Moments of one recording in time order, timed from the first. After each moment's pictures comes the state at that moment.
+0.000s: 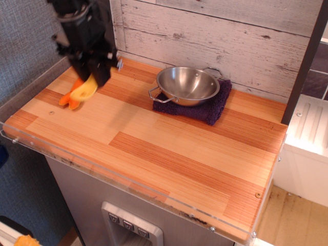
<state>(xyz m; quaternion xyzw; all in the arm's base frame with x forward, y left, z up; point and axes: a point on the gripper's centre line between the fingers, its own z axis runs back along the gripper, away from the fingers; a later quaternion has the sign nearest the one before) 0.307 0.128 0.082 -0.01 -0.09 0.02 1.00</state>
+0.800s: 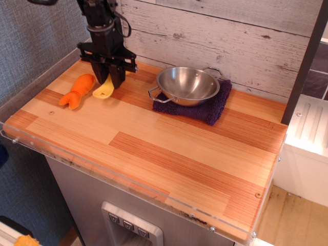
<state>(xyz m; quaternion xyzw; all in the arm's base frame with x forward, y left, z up) 0.363 0.135 0.023 0.01 -0.06 0.04 1.00</state>
